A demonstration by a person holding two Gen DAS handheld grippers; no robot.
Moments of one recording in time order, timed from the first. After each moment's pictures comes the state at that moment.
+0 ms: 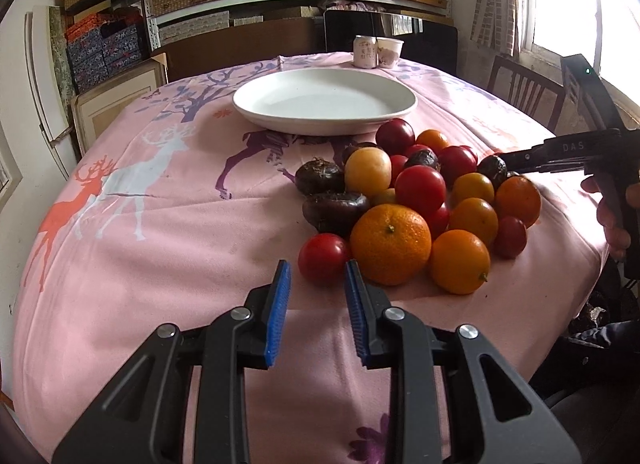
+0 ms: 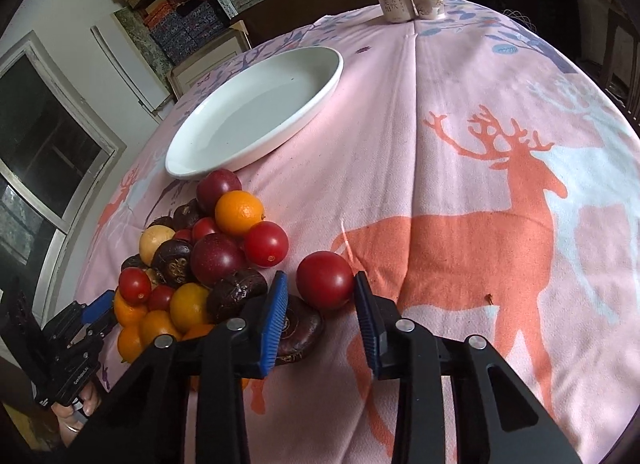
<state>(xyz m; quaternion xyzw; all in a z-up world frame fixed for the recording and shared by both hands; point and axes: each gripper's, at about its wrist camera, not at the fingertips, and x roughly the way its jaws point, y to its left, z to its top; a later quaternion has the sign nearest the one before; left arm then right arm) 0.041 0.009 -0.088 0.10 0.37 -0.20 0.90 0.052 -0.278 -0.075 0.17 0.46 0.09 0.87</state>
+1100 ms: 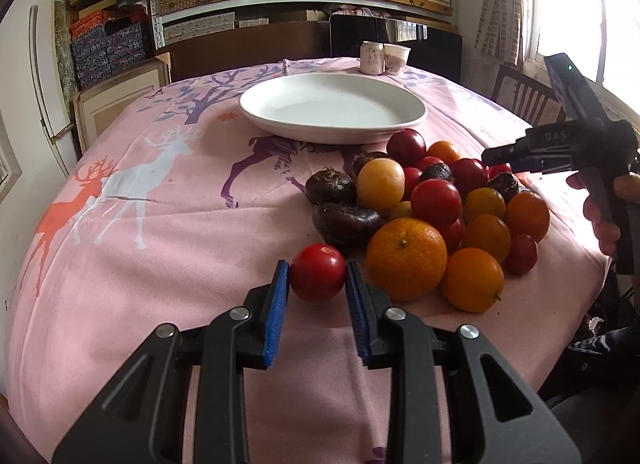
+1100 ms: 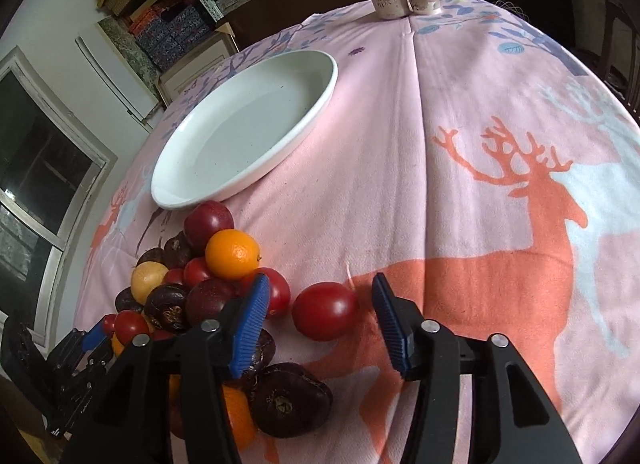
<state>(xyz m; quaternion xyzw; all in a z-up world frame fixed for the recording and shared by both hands) 0.054 0.021 -0.085 0.08 0.35 -0.19 0.91 0.087 -0.279 -0.079 0.20 0.47 0.08 0.86</state>
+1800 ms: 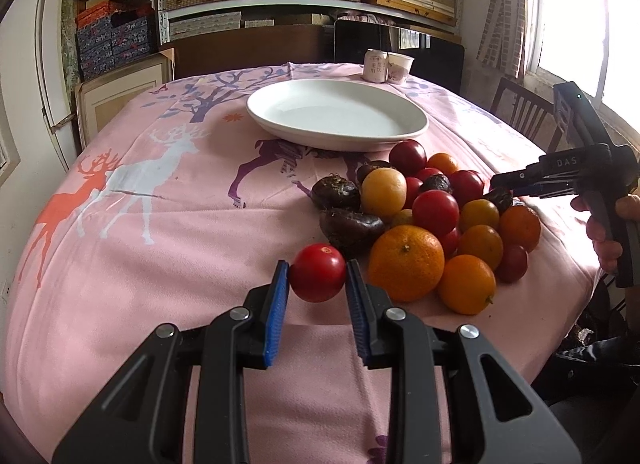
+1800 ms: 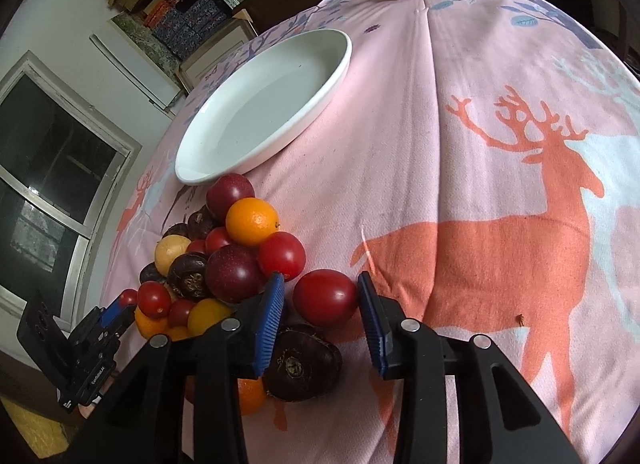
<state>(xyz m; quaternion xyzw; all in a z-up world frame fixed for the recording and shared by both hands) 0.051 0.029 -0.079 0.06 0.36 -0.19 0.91 0.074 -0.284 -0.082 0.22 0.49 0.13 0.83</state>
